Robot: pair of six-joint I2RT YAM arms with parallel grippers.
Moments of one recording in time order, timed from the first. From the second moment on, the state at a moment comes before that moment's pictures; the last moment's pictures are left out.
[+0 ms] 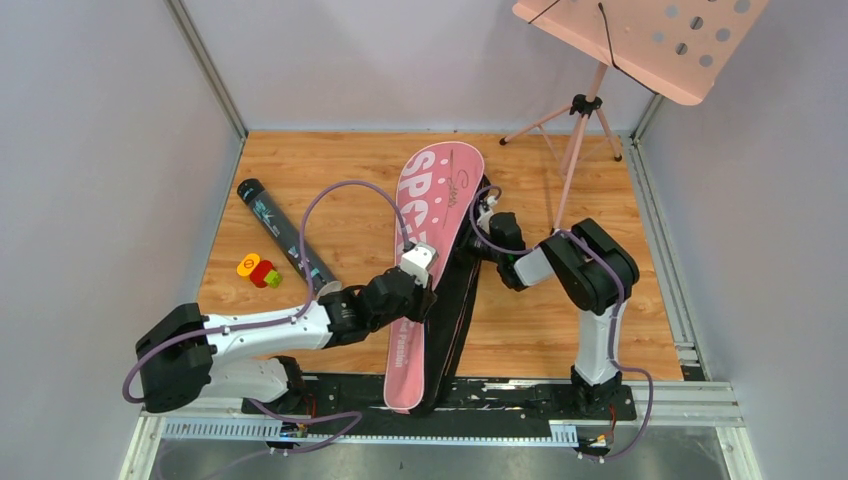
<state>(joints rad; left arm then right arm) -1.10 1.19 0.60 0.06 -0.28 -0.41 0.49 2.02 0.75 0.97 -0.52 1.23</state>
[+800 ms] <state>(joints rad) -1.09 1.19 0.62 0.01 -0.30 -0.43 0.45 1.44 0.62 0.17 -0.26 1.01</state>
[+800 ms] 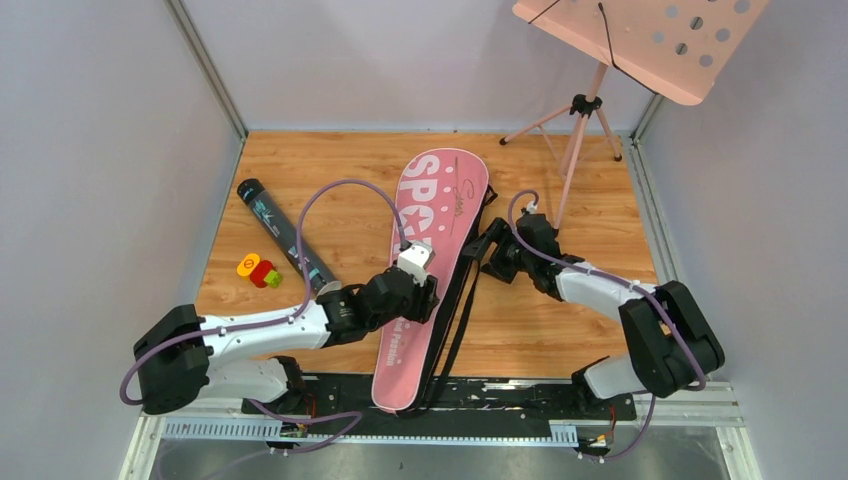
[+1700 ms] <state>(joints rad) -1.09 1.43 0.67 -0.04 -0.31 -0.41 0.44 1.49 0.71 0.03 -0.15 0.93</state>
